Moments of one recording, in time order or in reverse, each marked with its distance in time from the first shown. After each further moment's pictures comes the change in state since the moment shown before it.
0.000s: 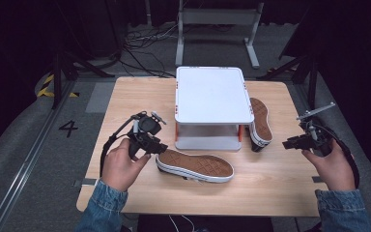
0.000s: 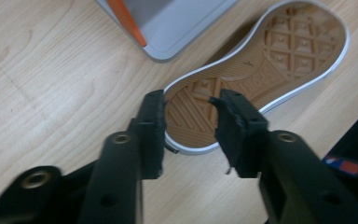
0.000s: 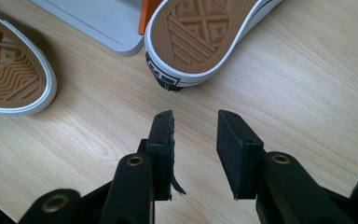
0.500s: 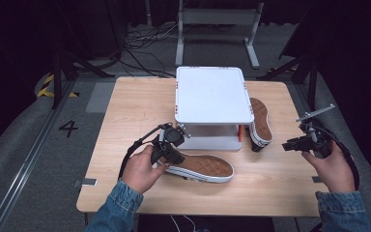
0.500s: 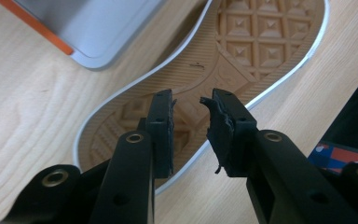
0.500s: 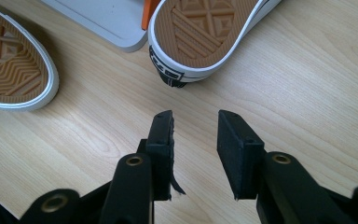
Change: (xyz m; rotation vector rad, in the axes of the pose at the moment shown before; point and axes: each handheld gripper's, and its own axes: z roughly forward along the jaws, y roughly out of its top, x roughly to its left) left arm -0.028 0.017 0.051 0.103 -0.085 0.085; right arm 0.001 -0.004 0.002 0.005 0.011 0.001
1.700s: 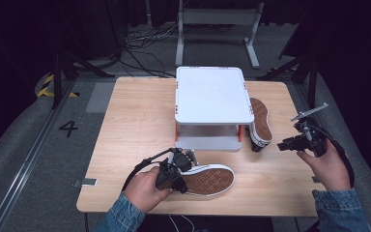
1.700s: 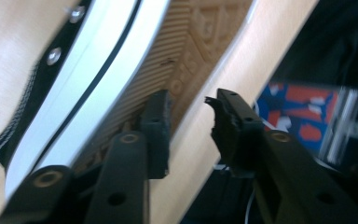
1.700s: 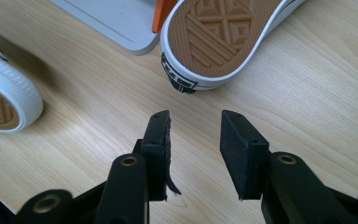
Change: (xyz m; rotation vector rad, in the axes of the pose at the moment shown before) left arm -0.043 -0.025 0.028 0.230 -0.149 0.084; right arm 0.005 0.008 0.010 0.018 0.026 -0.018
